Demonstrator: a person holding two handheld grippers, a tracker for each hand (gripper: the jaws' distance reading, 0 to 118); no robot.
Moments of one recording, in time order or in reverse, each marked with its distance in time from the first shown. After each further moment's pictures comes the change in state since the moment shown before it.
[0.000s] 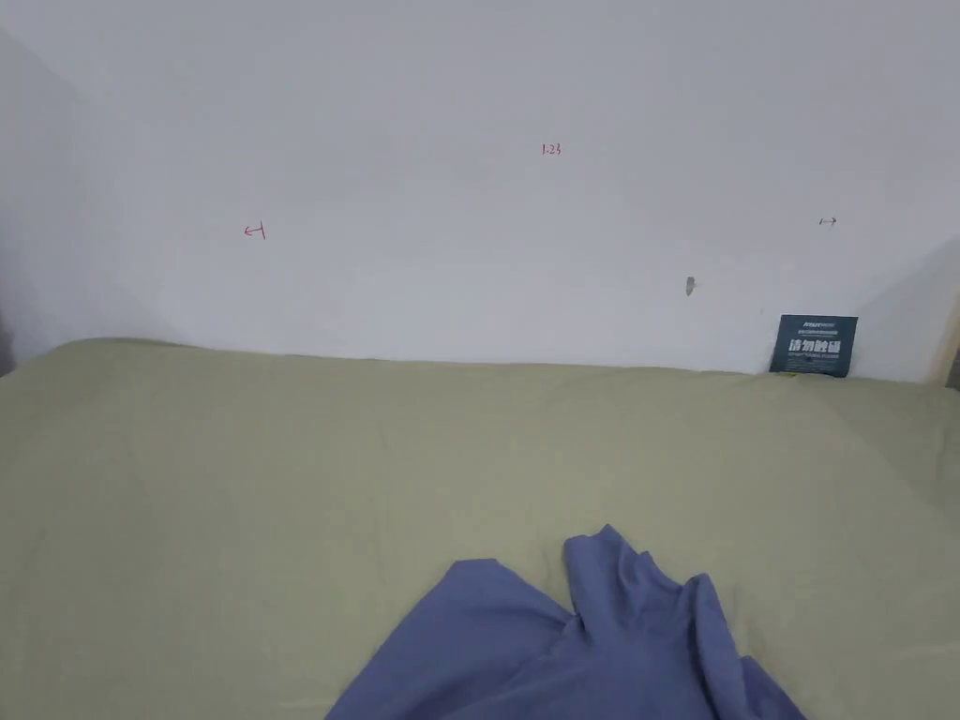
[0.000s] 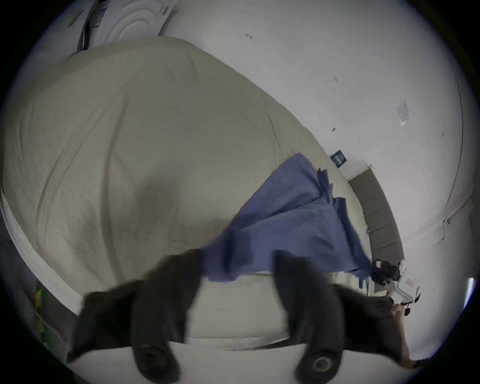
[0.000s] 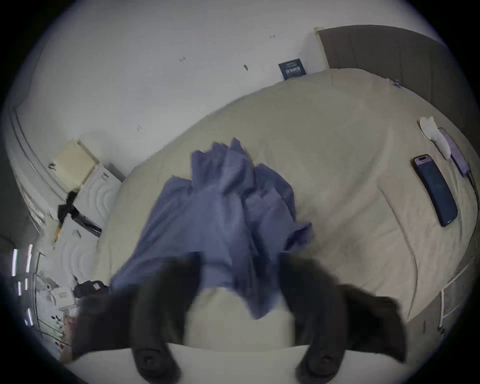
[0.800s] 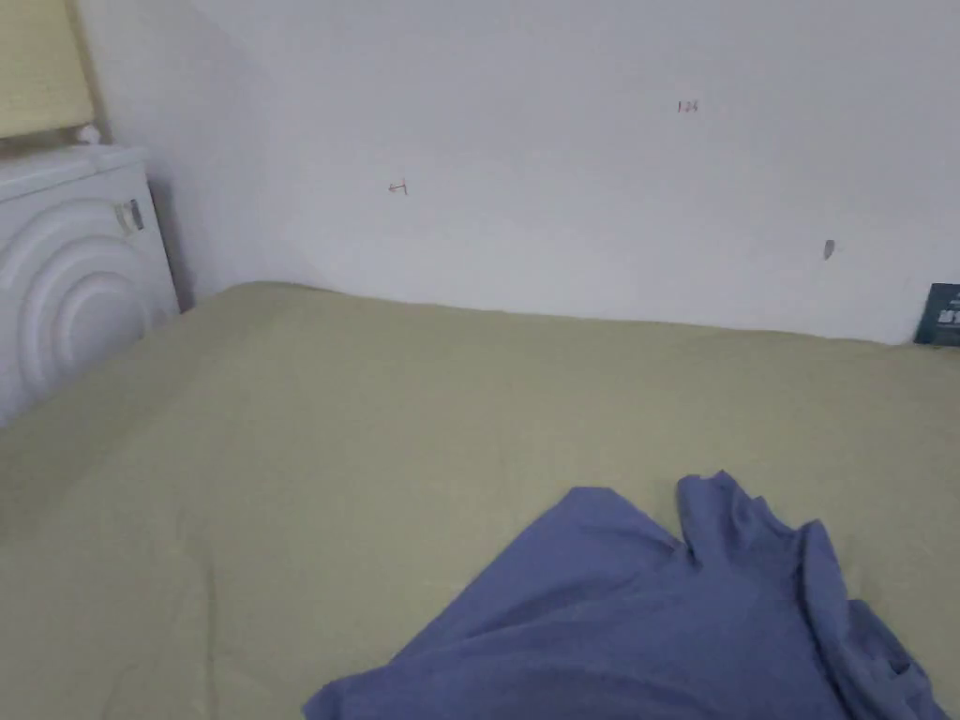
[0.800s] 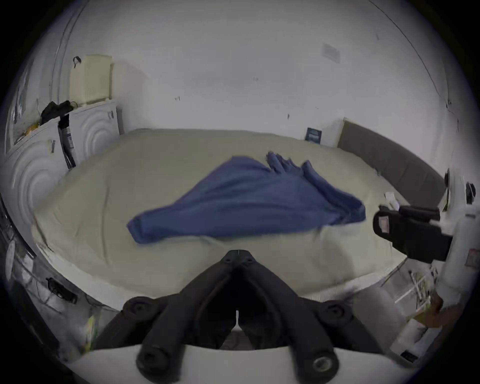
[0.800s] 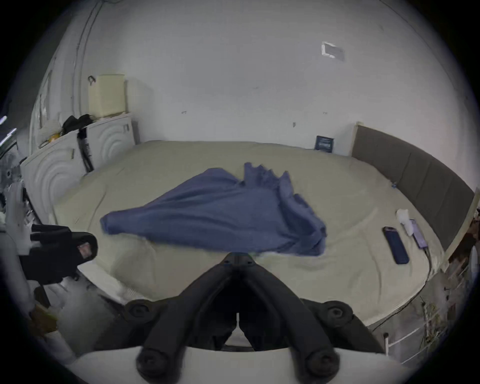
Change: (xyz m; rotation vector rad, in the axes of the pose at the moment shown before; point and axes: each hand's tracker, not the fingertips) left arm 0.149 -0.188 0.014 0.219 0.205 -0.544; right arm -0.139 -0.169 0.047 0.167 -0.156 0.563
